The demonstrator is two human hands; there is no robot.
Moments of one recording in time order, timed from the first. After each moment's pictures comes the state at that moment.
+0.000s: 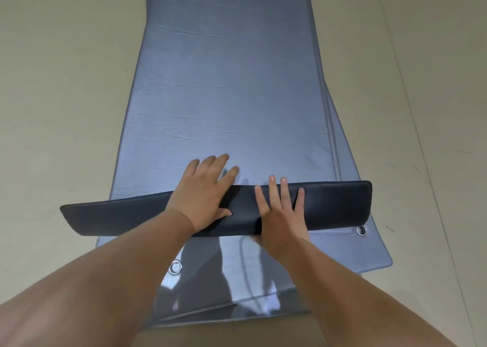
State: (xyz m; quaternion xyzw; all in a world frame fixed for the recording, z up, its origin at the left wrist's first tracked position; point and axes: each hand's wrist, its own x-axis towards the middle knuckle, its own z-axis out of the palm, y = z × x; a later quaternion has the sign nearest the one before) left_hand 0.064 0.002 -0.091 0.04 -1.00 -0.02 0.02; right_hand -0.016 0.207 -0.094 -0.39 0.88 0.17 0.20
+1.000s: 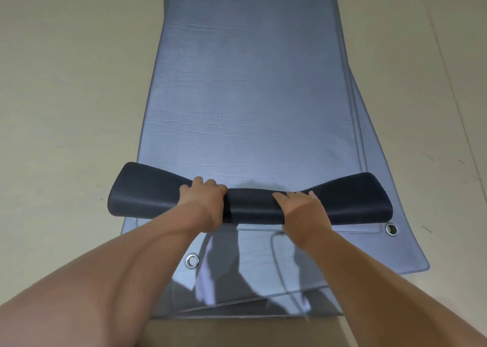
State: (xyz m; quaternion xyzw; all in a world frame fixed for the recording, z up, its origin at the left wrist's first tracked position) left_hand 0.066 0.007 -0.092 0.21 -0.91 -0.07 -0.34; right_hand -0.043 0.215 -0.123 -0.41 0.88 0.09 0.23
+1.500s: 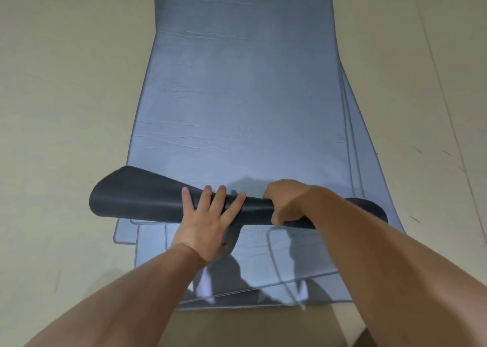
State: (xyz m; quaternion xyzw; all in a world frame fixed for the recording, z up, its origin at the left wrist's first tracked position) left_hand 0.120 0.060 -0.093 0.10 -0.97 0.02 -0.23; right_hand -0.070 0.172 -0.057 -0.40 0.76 0.12 0.50
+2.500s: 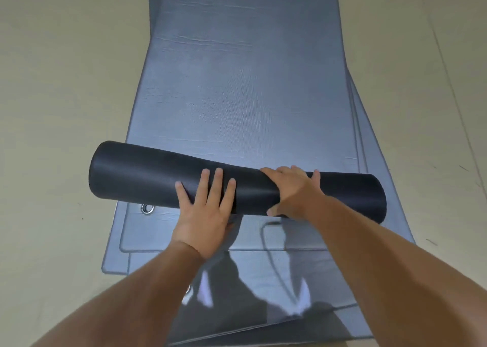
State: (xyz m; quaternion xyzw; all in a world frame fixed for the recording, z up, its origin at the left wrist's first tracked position) left_hand 0.069 0.020 -0.123 0.14 -0.98 0.03 -0.13; right_hand -0.118 0.153 -0.106 -0.36 0.86 0.05 0.35
